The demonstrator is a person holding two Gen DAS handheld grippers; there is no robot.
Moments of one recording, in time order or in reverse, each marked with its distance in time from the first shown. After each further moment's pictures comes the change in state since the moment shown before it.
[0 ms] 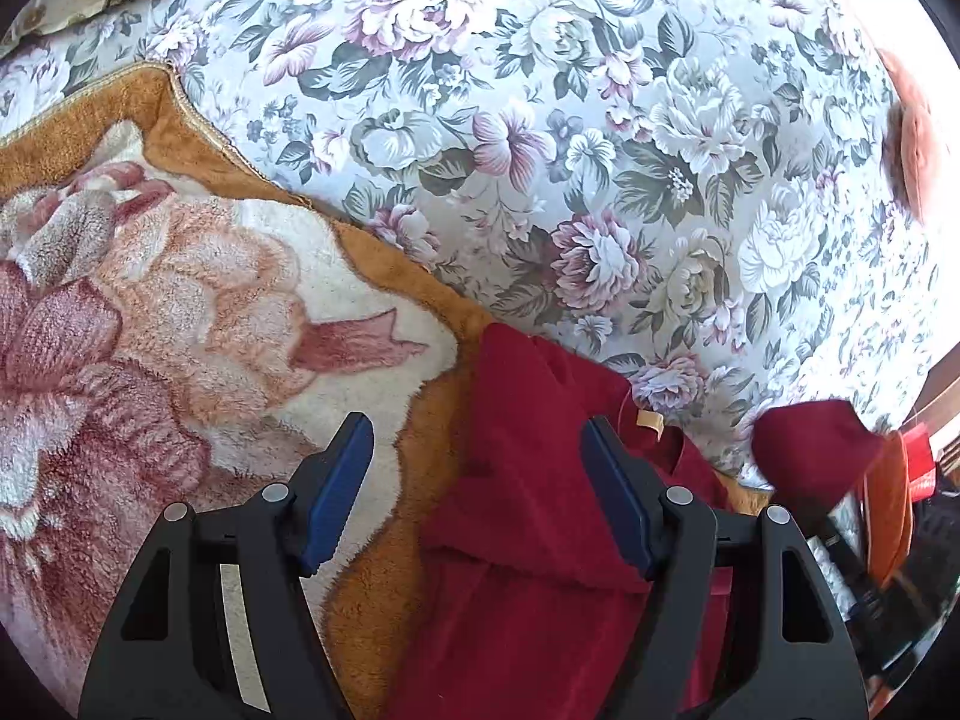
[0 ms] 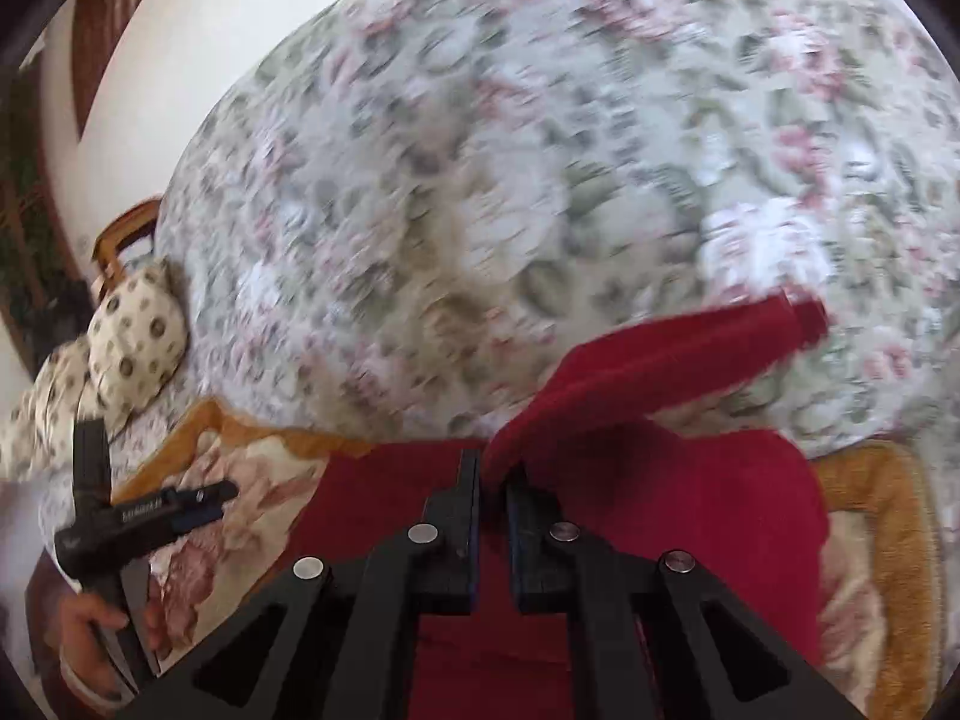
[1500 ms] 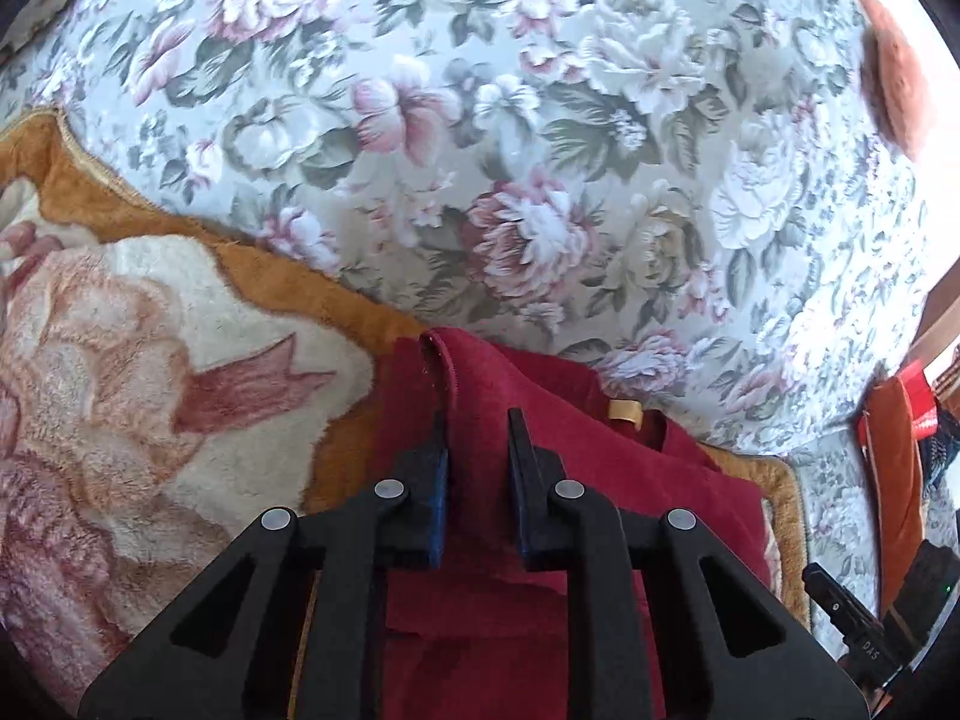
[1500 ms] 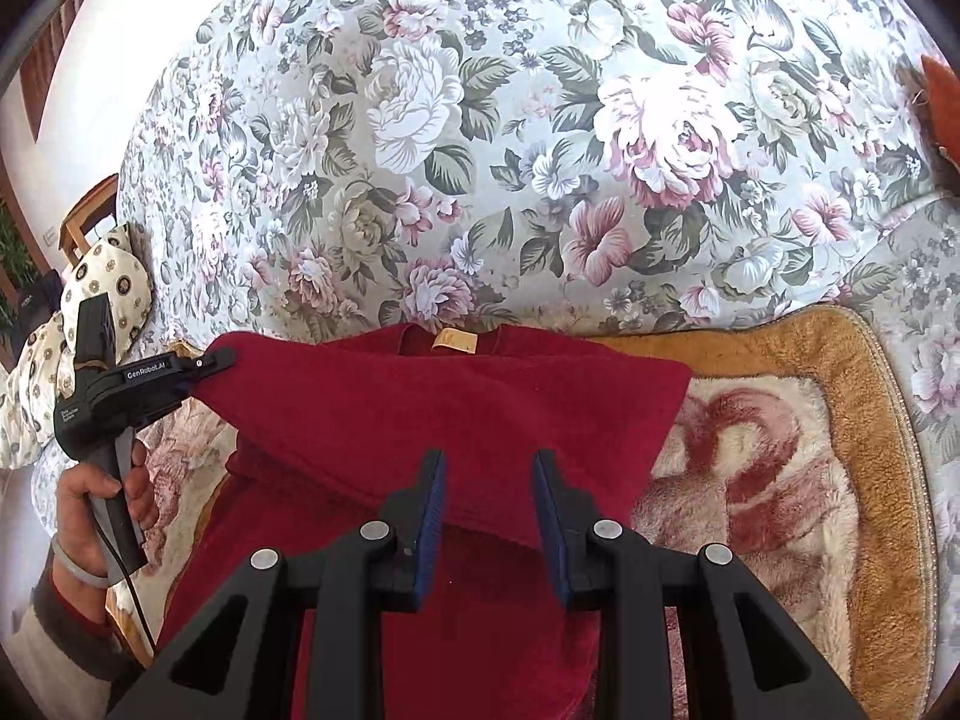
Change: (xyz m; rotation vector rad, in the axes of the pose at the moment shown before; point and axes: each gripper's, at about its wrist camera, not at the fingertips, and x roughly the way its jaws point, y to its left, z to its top) left arm 0.054 -0.036 0.021 0.128 0.074 -0.043; right arm -0.068 -0.101 -0.044 0.177 0.060 -0.077
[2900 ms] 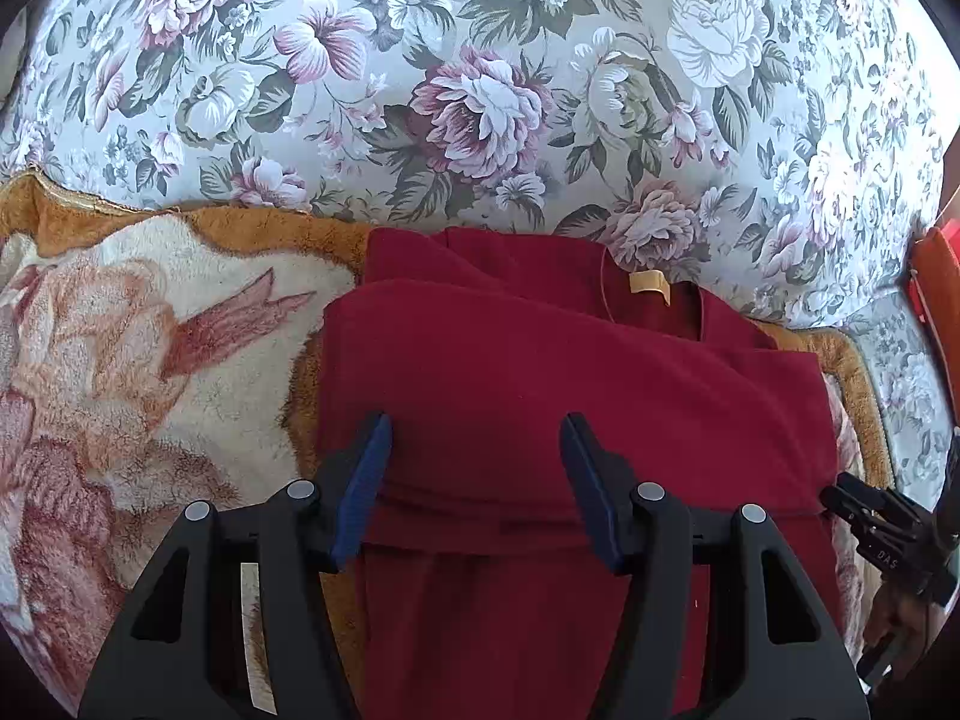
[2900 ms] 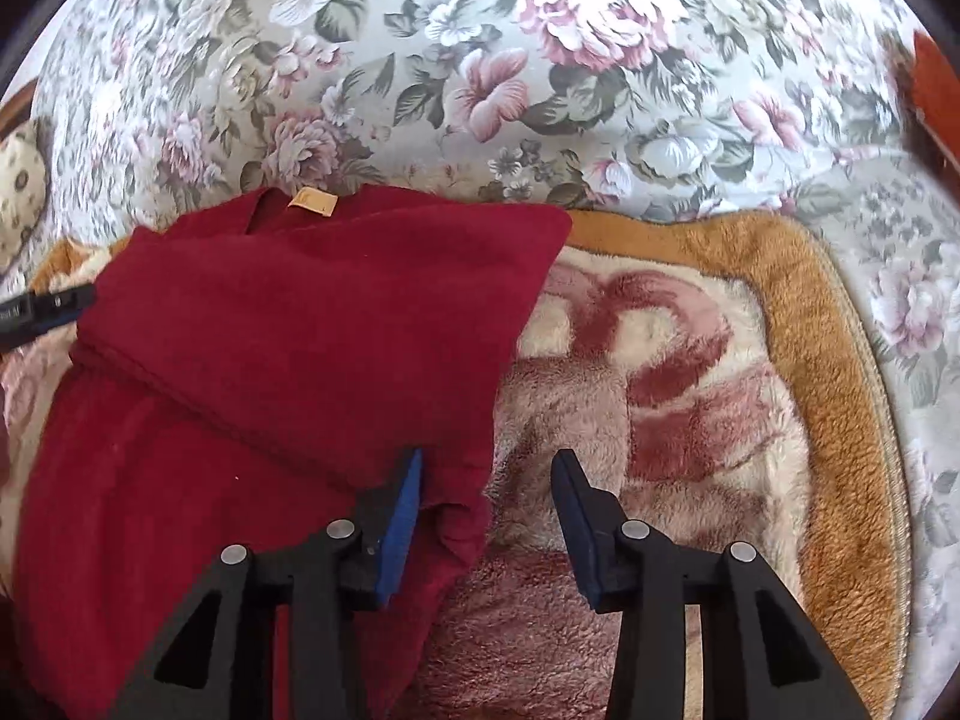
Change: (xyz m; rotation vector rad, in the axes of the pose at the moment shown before) left arm 0.013 -0.037 -0.049 0.242 0.092 0.098; right arm 0.042 -0.050 -0.039 -0.060 0.142 -0.243
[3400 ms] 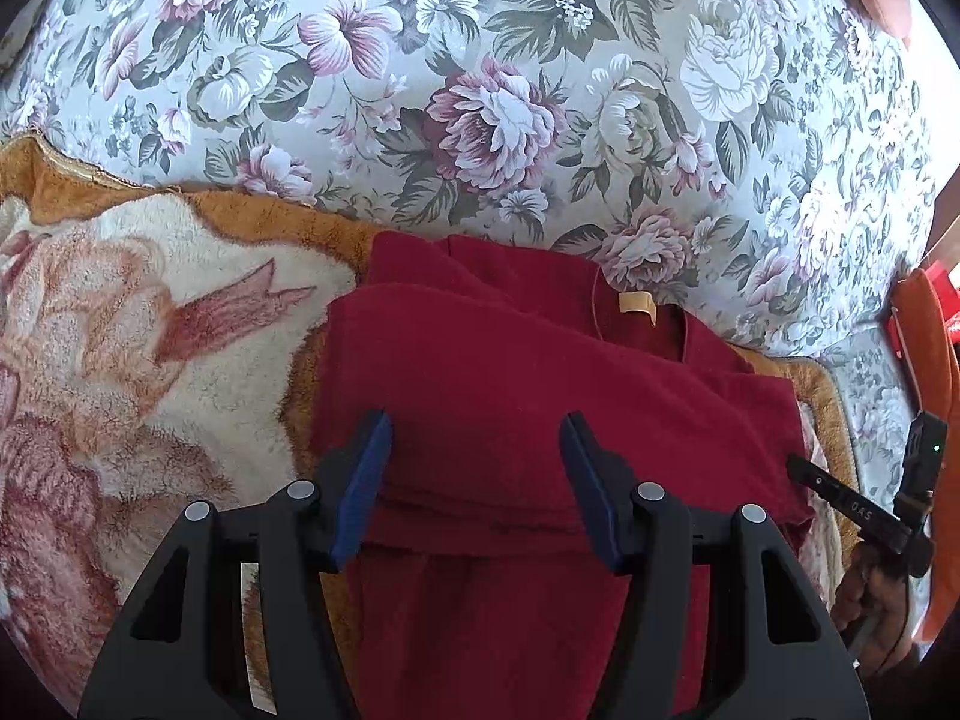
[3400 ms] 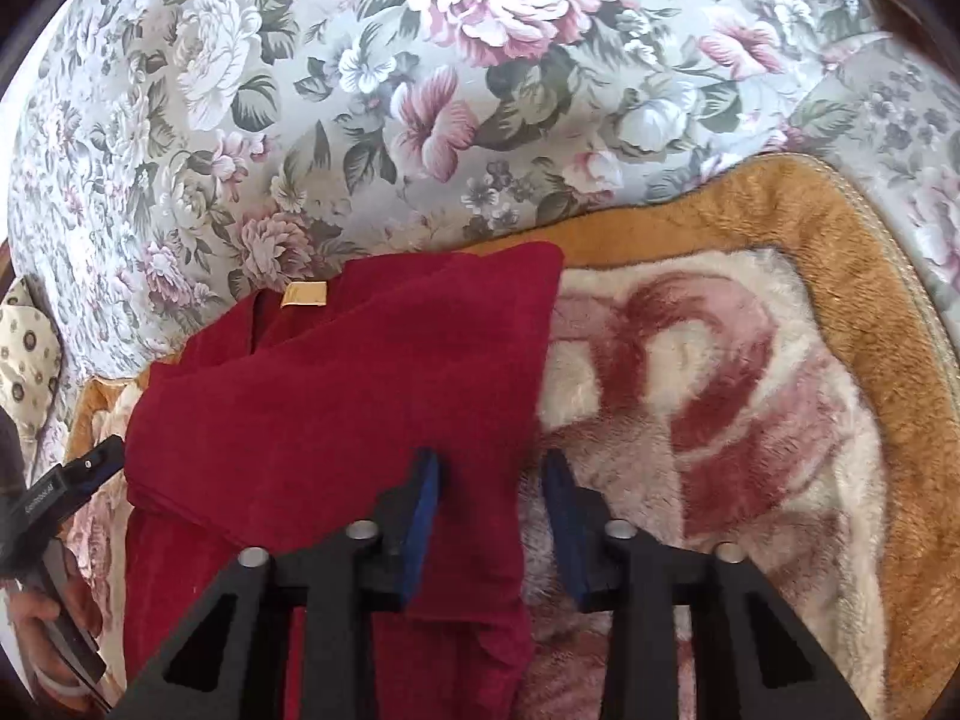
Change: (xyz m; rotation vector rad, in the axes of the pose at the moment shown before) left arm -0.005 0.012 0.002 -0.074 -0.006 -0.063; right arm 0.017 -0.010 0.034 0.178 -0.035 0.075
